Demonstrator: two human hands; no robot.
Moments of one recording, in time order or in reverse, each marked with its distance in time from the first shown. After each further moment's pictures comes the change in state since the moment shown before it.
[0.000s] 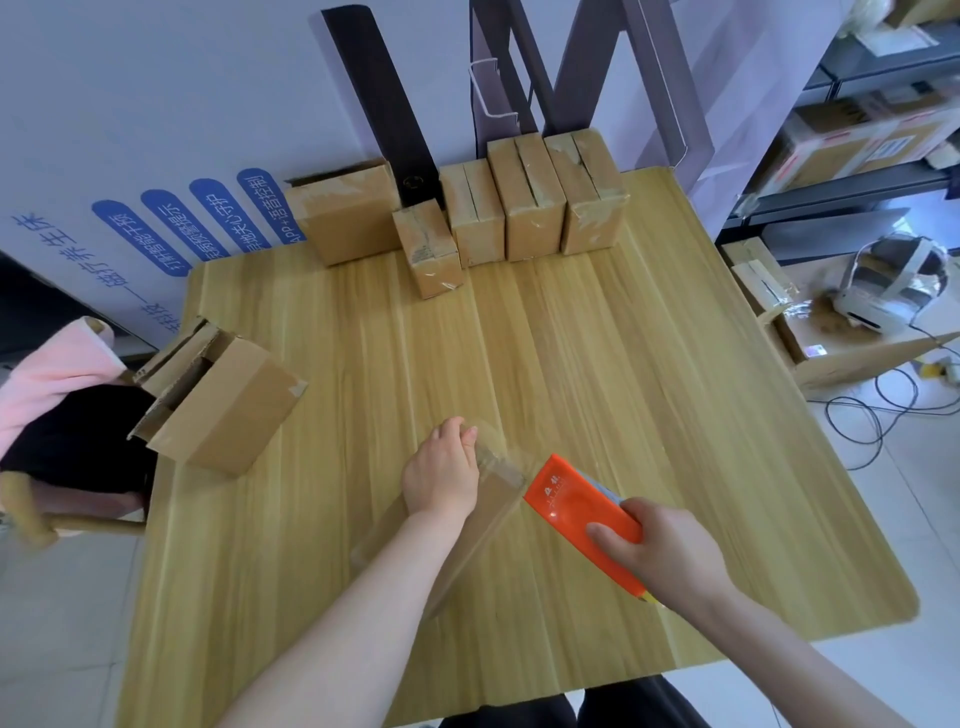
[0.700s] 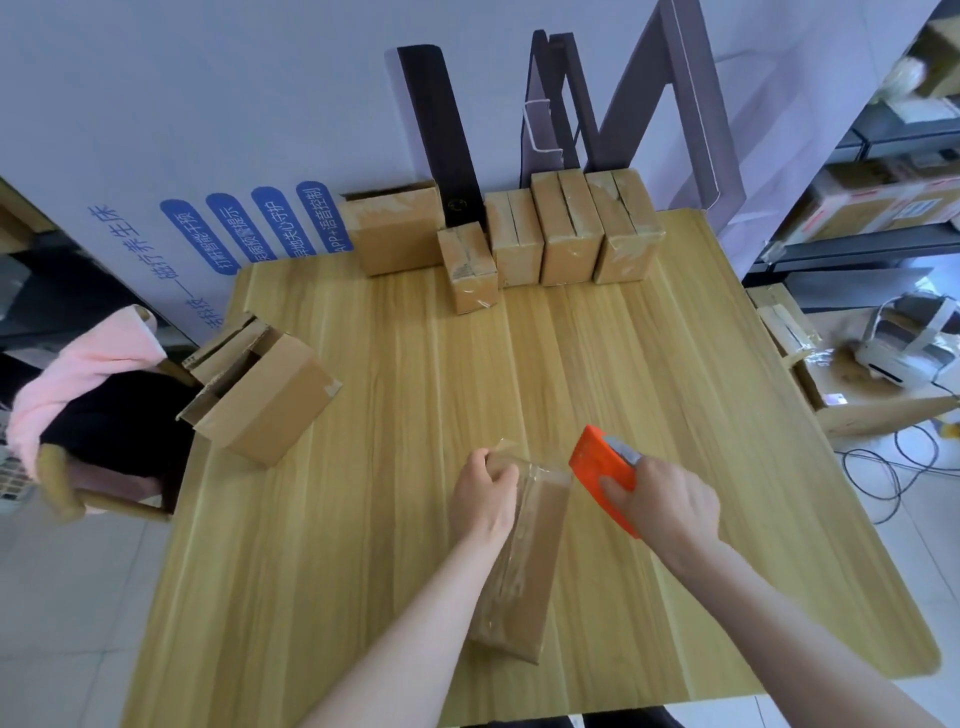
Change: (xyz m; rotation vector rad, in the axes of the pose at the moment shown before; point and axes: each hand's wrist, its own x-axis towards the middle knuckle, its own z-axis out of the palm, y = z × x) left_hand -0.027 0.009 -0.001 -0.648 -0.112 -0.344; right_hand 0.049 -0.041 -0.007 -0.346 0.216 0.044
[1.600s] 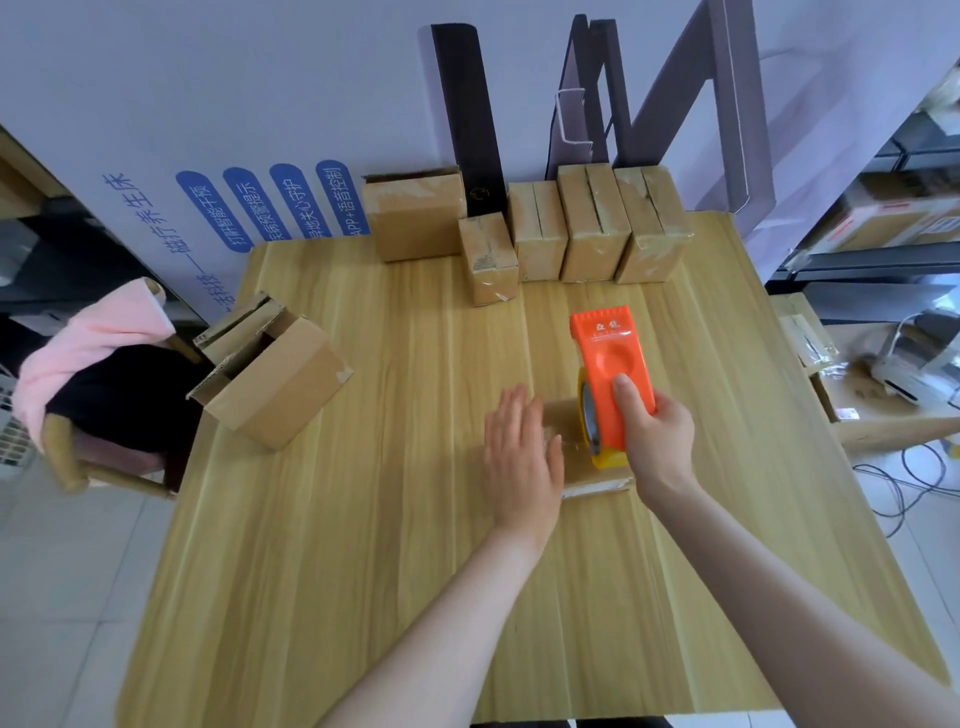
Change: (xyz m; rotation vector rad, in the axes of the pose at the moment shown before) left_hand 0.010 0.008 0.024 0.259 0.402 0.744; right_hand 0.027 -0.054 -0.033 1.245 0.161 0.092
